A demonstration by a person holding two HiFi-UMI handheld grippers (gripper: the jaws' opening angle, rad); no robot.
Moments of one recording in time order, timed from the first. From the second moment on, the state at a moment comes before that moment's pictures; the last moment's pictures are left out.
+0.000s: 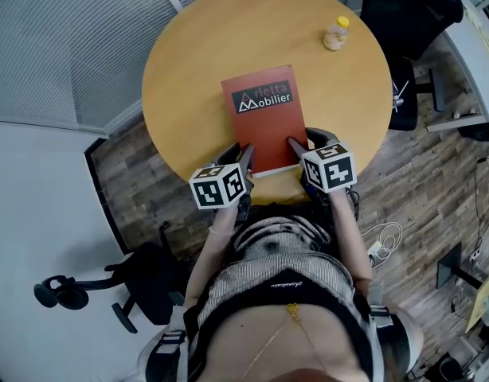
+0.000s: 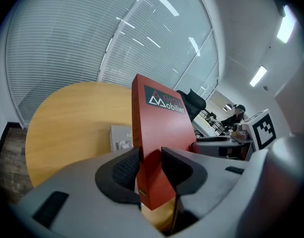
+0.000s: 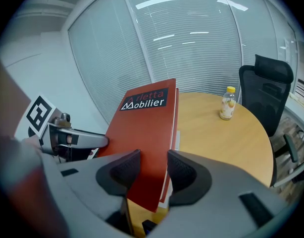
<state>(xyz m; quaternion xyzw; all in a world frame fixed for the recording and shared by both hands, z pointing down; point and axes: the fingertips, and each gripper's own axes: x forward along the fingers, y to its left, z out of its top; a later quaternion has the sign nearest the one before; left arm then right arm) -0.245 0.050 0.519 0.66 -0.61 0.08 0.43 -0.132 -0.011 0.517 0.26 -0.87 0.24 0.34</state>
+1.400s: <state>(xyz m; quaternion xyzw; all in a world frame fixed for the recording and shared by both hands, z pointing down) -0.244 0.061 0.592 0.62 -0.59 0.11 0.50 -0.131 -0.006 0.597 0.22 -0.84 0.31 0.39</state>
